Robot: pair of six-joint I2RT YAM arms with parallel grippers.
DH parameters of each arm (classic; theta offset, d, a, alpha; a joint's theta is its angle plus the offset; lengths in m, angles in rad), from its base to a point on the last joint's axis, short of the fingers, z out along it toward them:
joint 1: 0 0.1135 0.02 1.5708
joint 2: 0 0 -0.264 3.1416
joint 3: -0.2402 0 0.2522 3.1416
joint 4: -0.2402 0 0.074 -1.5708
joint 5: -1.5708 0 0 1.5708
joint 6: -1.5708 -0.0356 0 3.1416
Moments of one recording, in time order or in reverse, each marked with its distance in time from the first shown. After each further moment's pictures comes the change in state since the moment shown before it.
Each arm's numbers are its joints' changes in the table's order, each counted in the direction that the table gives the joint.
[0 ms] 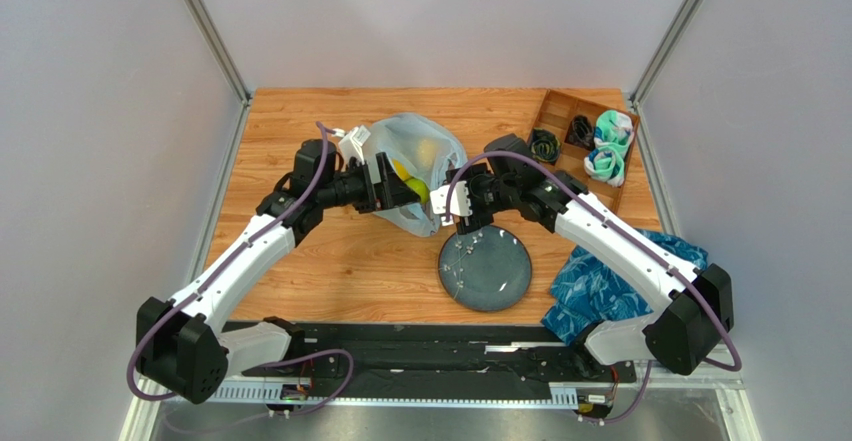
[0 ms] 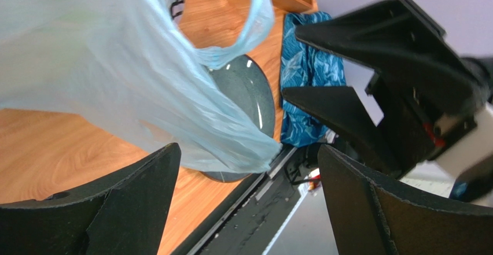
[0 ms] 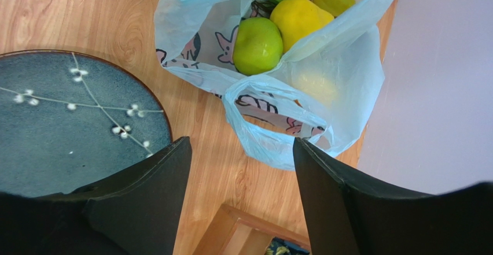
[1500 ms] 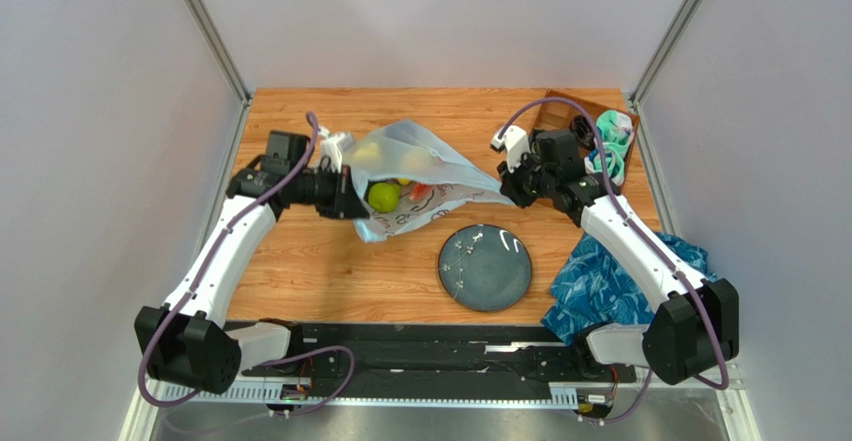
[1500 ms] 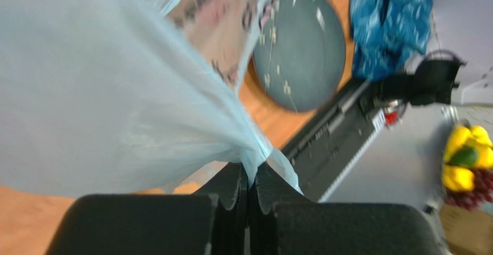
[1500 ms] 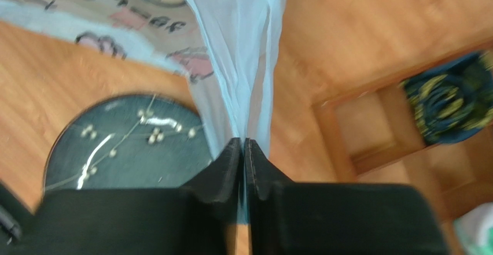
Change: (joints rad) left arm 0.229 -0.076 -0.306 -0.592 -0.117 -0.587; right arm -0.320 0.048 0.126 0.175 -0.076 -0.833
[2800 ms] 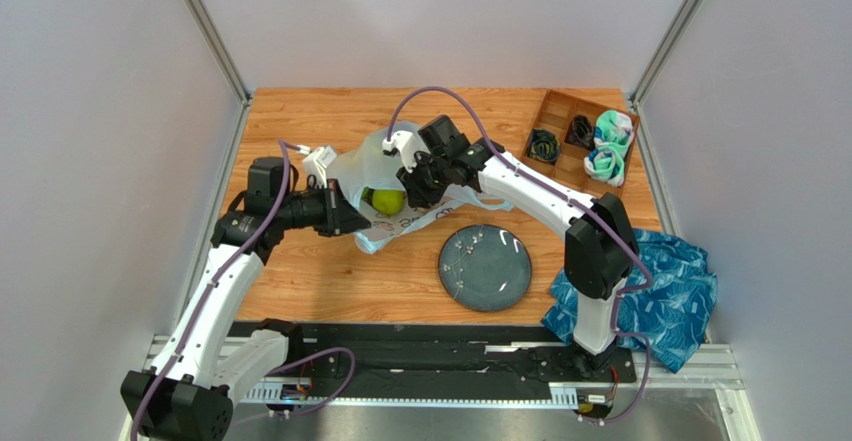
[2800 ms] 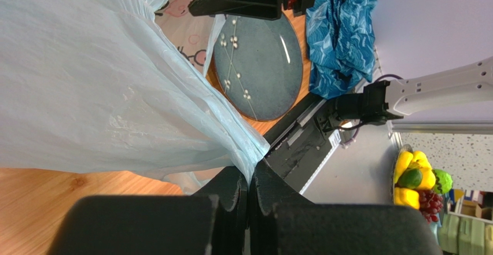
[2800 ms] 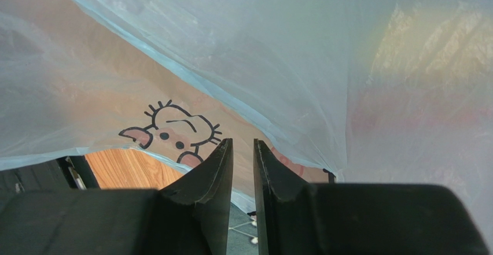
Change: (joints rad) left arm -0.002 0.300 0.310 0.185 -0.056 0.274; right arm 0.385 -0.571 -0.535 -0.193 0.065 -0.105
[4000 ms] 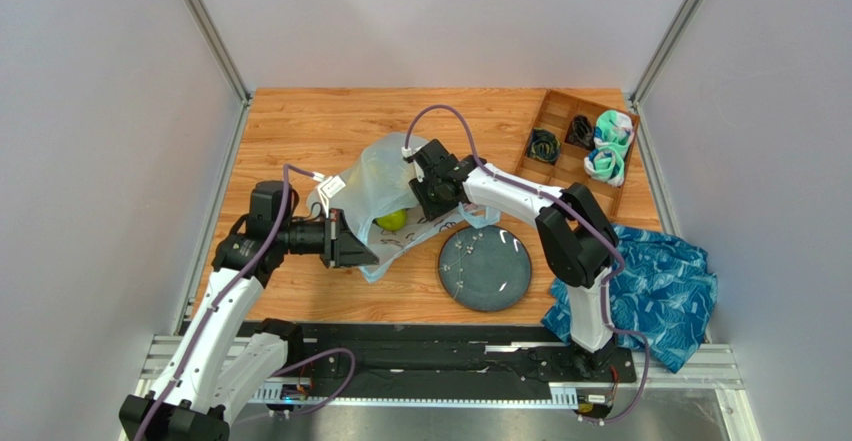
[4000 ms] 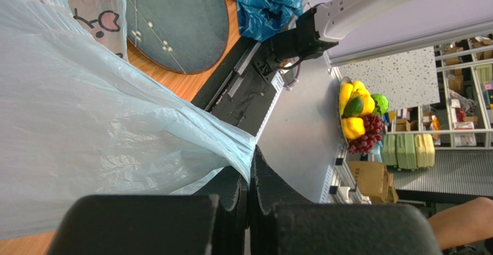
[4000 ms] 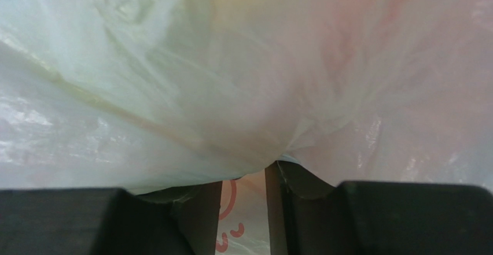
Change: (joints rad) left arm -0.021 0.133 0.154 -0.016 -0.309 -0.010; right arm 0.000 -0.120 0.103 0.060 -0.364 -0.403
